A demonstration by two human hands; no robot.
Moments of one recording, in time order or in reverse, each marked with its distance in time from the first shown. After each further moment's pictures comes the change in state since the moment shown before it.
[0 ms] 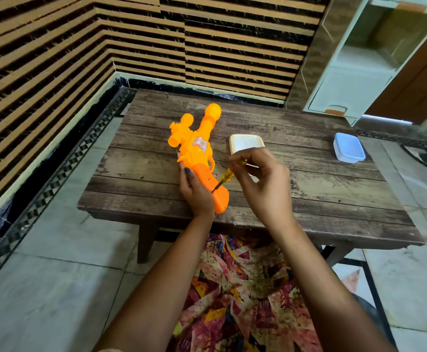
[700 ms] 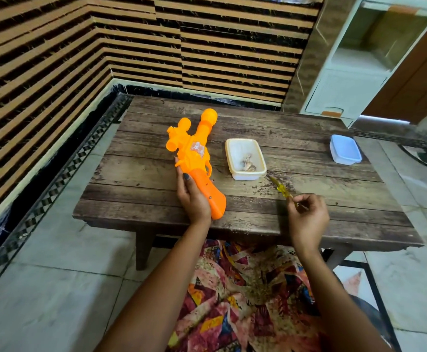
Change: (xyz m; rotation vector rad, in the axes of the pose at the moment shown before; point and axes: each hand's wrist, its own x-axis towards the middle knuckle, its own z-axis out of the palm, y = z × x) left_hand -0.001 -0.008 -0.004 0.124 -0.002 0.000; right_hand -0.046 0.124 -0.047 -0.285 0.431 0.423
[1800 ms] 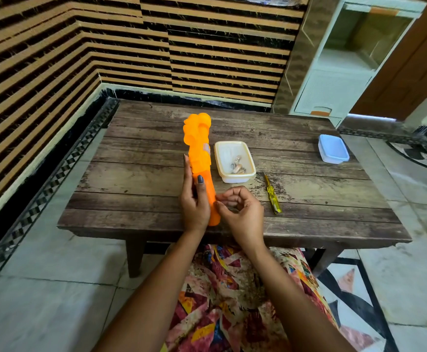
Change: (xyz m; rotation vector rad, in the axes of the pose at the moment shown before) left_hand -0.008 -0.003 0.004 0.166 -0.326 0.368; right_hand -0.042 -0.067 0.045 0.423 -0.477 0.057
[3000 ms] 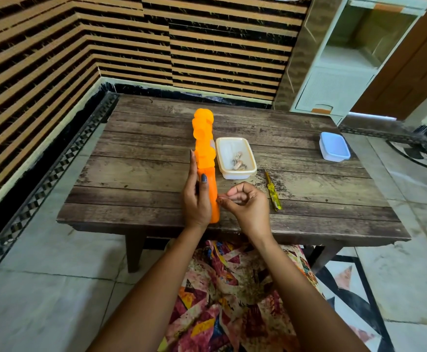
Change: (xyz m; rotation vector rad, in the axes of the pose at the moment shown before) left_hand 0.000 -0.004 0.001 -0.101 -0.105 0.027; right_hand 0.008 -0.003 -0.008 0.050 -0.040 0.091
